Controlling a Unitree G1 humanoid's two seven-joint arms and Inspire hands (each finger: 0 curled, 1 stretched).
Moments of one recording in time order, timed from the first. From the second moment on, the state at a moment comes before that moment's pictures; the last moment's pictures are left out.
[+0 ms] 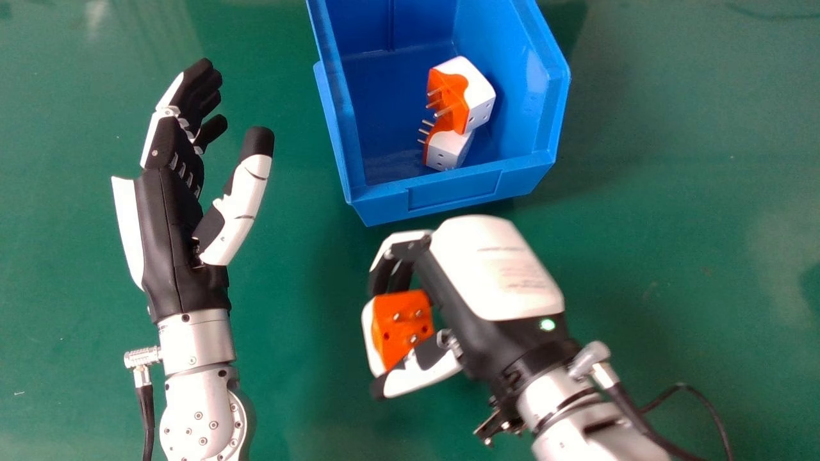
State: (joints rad) left arm -0.09 0.04 0.15 0.53 0.06 -0.86 0.18; right arm 0.18 -0.16 0.55 -0.38 -1.00 0.17 0.06
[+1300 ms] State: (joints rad) left arm -0.11 0.03 0.14 0.54 0.08 -0.86 0.21; right arm 0.24 -0.16 0.37 -0.44 -0.87 0.02 -0.18
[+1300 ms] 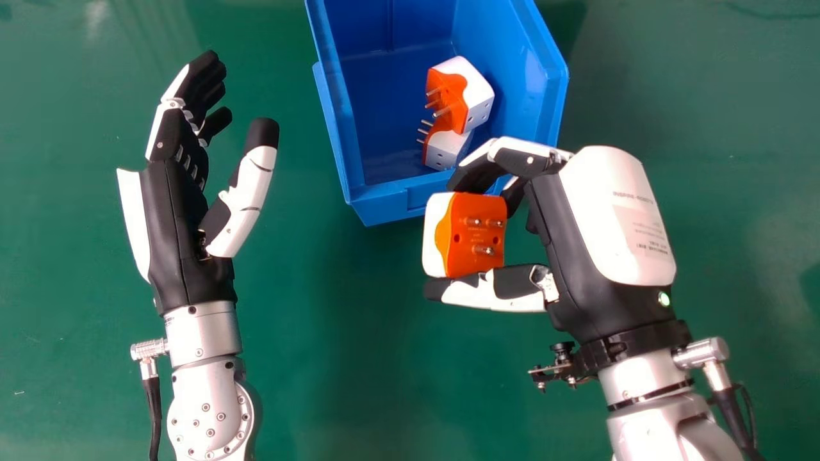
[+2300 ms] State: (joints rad) left arm -0.12 0.03 0.15 0.58 0.07 -0.87 0.20; right arm -0.24 -0.15 0.29 -0.15 -0.88 -0.07 -0.29
